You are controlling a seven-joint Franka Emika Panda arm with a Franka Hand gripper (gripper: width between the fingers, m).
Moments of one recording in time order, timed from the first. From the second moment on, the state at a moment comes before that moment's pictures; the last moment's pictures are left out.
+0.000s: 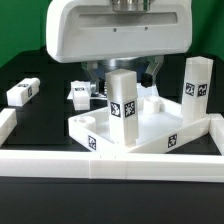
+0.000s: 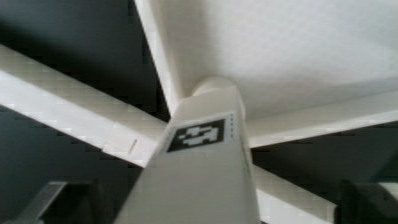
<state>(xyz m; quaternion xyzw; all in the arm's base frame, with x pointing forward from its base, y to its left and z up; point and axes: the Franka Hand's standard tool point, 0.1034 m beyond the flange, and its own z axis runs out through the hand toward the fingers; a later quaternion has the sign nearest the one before) 0.617 -0.024 0.111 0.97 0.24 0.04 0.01</state>
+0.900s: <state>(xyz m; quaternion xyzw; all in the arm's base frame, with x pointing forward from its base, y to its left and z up) 0.617 -0.024 0.110 0.97 0.26 0.04 0.01</state>
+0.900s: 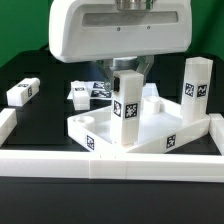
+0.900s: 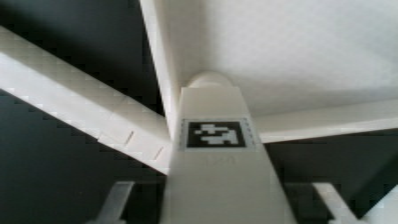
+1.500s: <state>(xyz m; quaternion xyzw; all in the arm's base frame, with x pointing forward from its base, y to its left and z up) 0.617 -0.022 0.109 1.00 -0.02 0.04 -0.01</state>
